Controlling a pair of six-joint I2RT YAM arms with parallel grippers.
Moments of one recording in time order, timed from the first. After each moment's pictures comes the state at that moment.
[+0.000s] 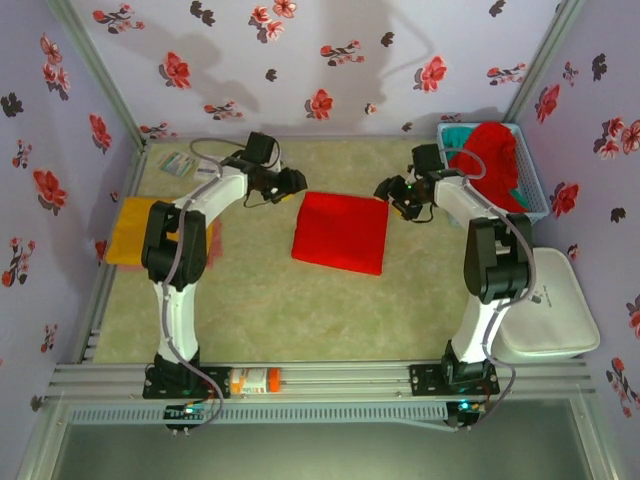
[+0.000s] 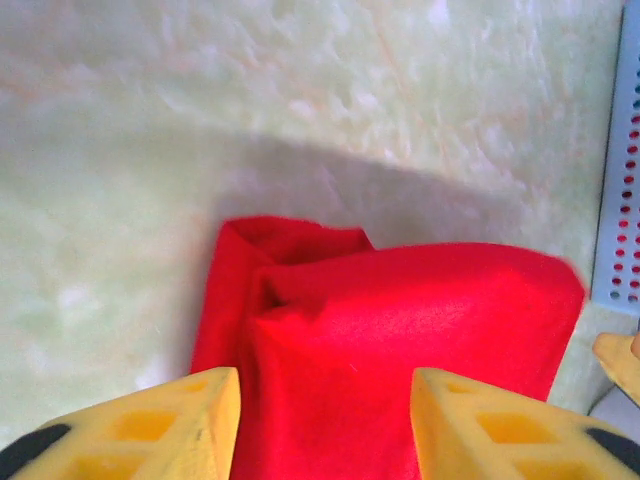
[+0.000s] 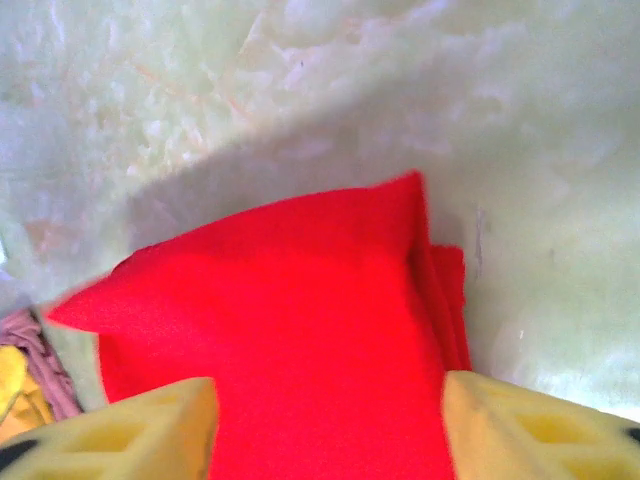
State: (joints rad) left arm -0.38 2.09 1.68 -0.54 0.40 -0.62; right arm 0.17 1.88 1.39 -0.57 -0.42 0.71
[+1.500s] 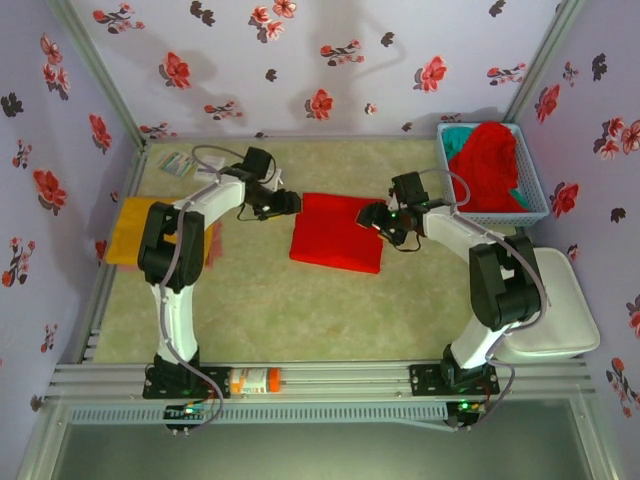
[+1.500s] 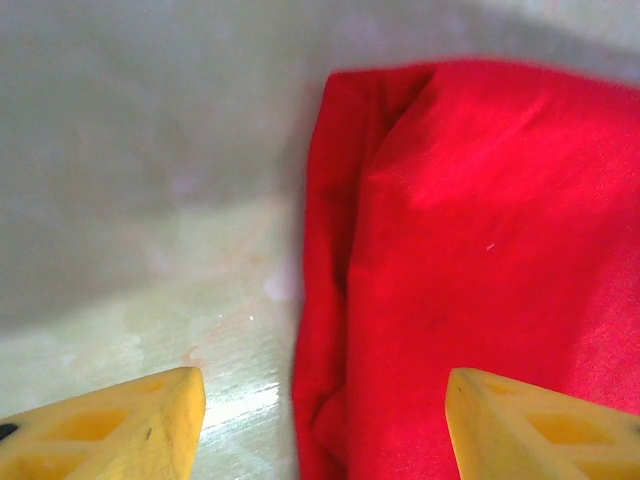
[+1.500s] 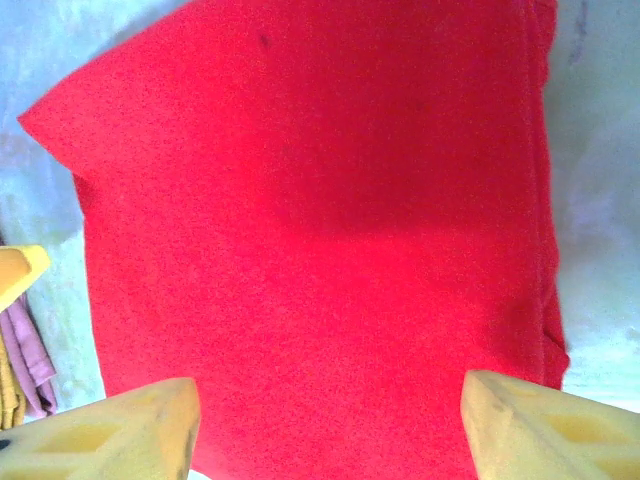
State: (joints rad) left arm -0.39 2.07 1.56 -0.64 0.37 -0.37; right arm 0.32 1.68 1.07 -0.41 -0.37 0.74
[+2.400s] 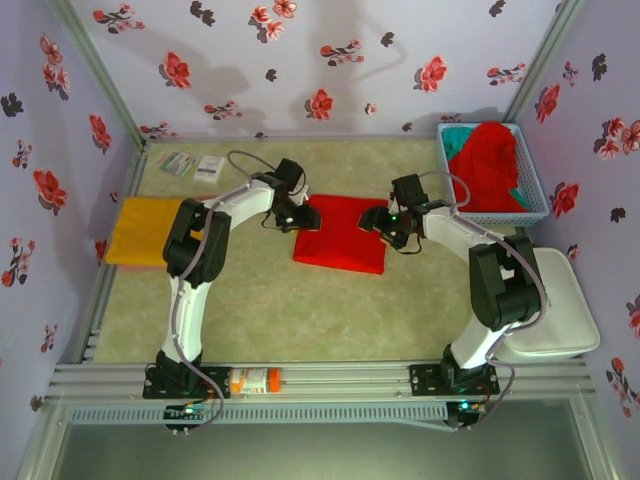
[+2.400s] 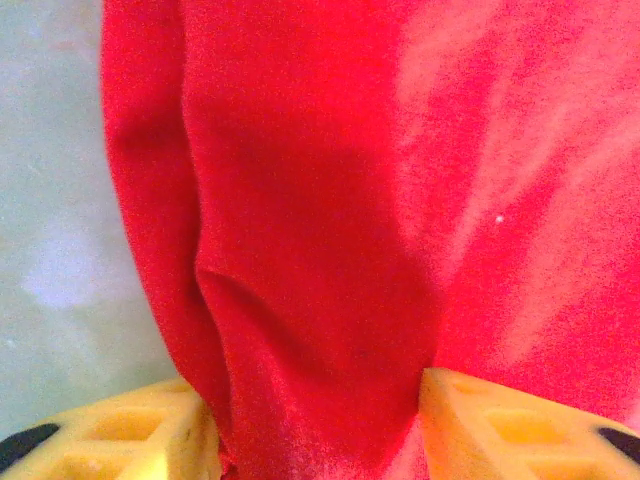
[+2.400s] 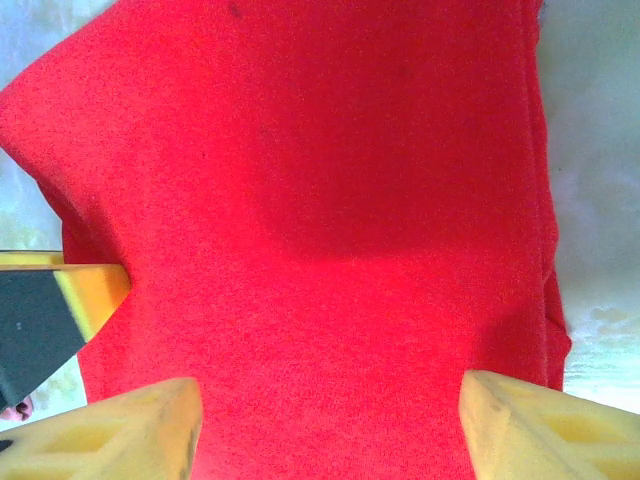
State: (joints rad) left arm -0.52 2.19 1.65 -0.70 0.33 -0.41; right arm 0.32 1.68 1.06 -0.43 -0.35 0.73
